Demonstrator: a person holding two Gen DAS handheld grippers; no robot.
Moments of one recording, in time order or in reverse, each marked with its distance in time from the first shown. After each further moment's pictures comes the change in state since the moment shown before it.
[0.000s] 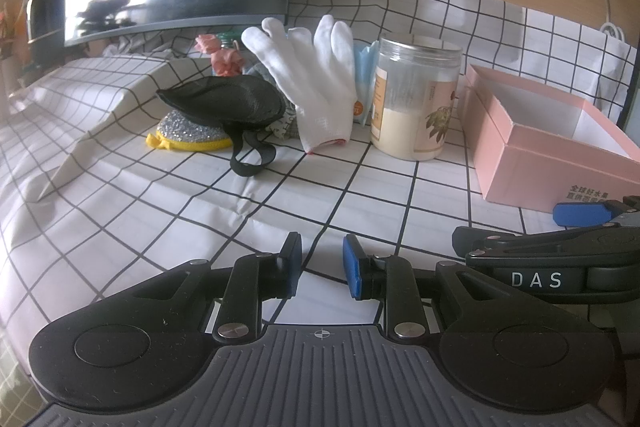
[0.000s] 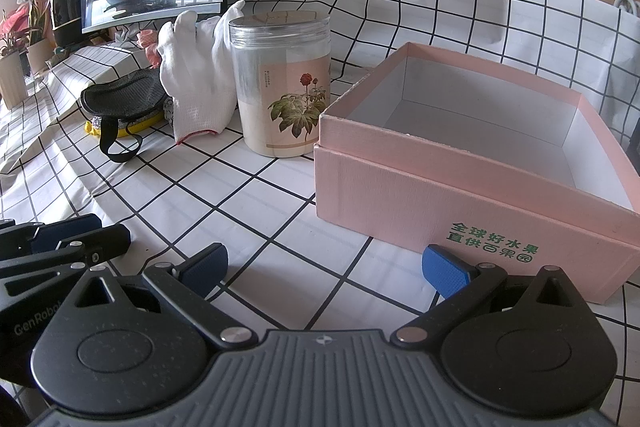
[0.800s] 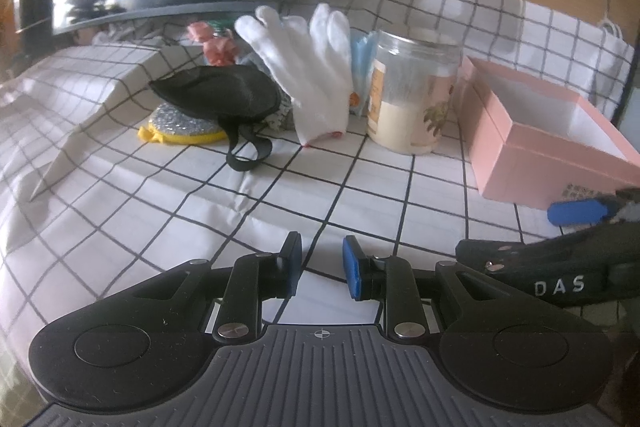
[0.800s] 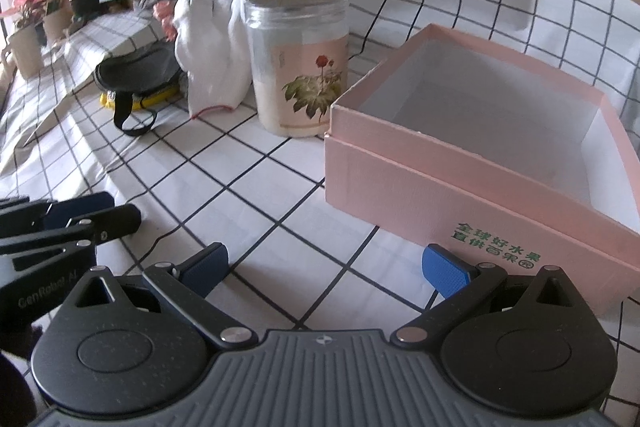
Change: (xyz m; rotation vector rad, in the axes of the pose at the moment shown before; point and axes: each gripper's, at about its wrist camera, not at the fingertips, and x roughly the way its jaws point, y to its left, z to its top) left arm 0.003 0.008 0.012 0.011 0.073 -0.049; right arm 0.002 -0.005 0.012 -0.057 0.127 0.064
